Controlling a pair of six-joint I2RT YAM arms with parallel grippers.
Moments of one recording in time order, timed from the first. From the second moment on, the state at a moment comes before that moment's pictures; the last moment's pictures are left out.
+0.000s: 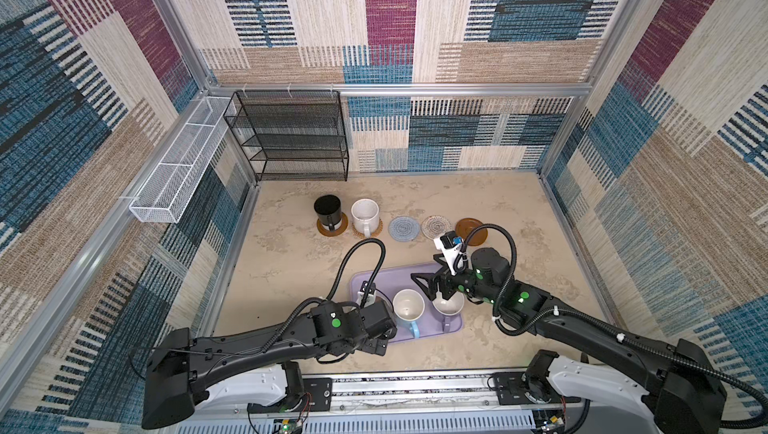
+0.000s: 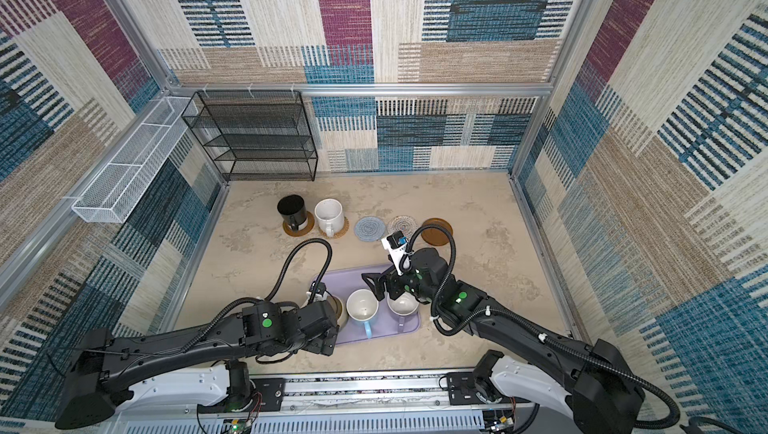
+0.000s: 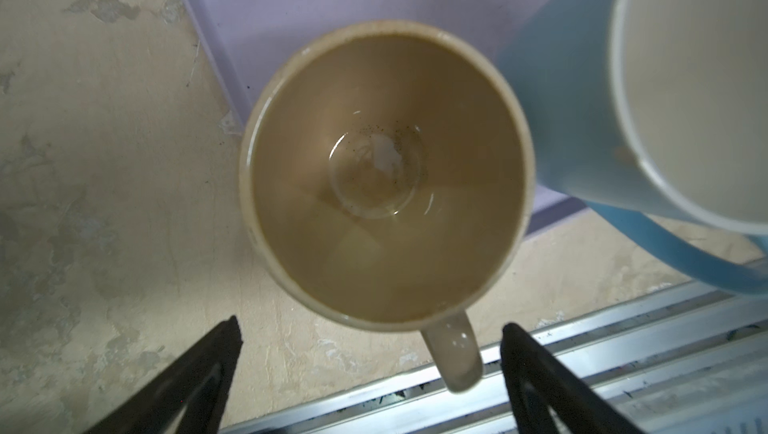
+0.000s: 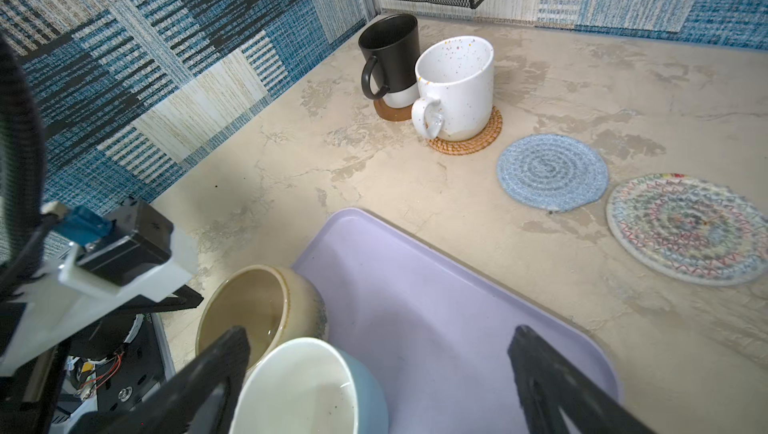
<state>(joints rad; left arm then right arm) -1.21 1.12 0.75 -0.93 -0.29 -0.91 0.78 1.04 0.61 0.03 -0.14 0.25</state>
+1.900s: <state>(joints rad) -1.31 1.20 0.73 -0.88 -0.51 -1.06 0.78 1.08 0.56 0.11 -0.30 0.22</state>
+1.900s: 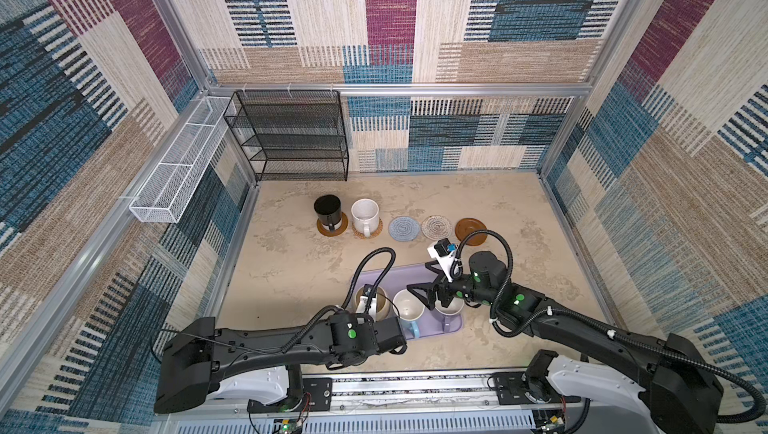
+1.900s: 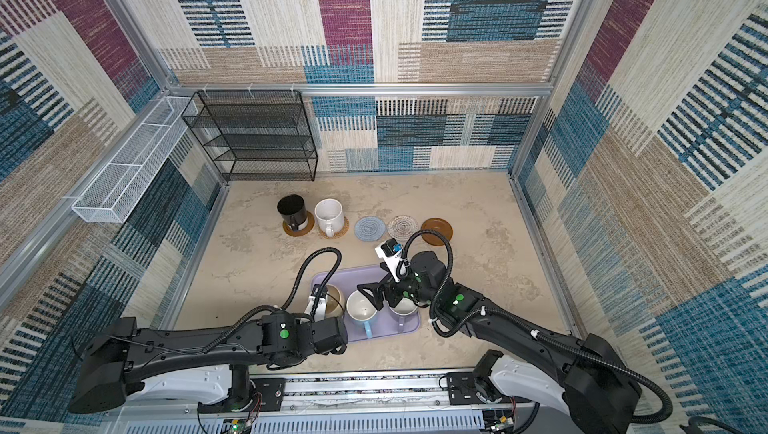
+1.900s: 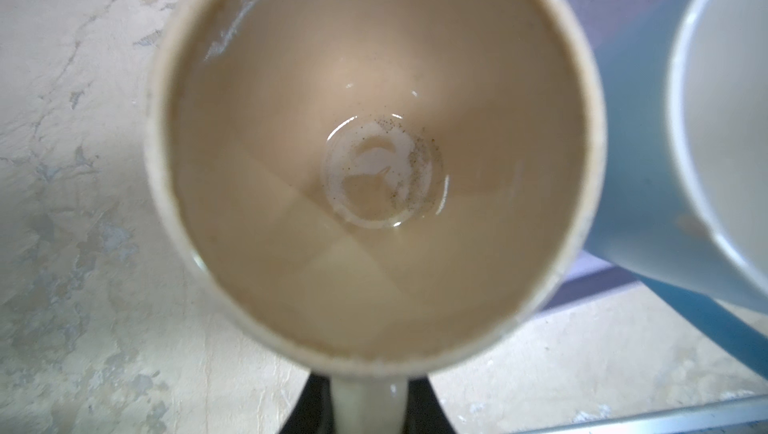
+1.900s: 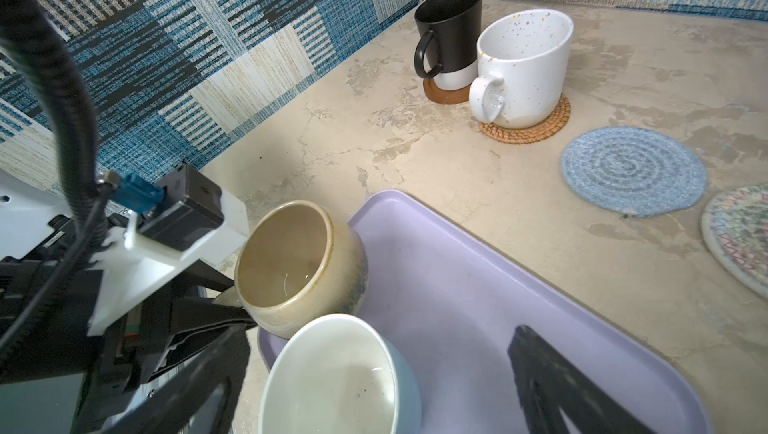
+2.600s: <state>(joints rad) -1.15 1.04 0.83 -0.87 -0.58 -0.88 0.76 1.09 0.61 0.17 -0.23 0.26</state>
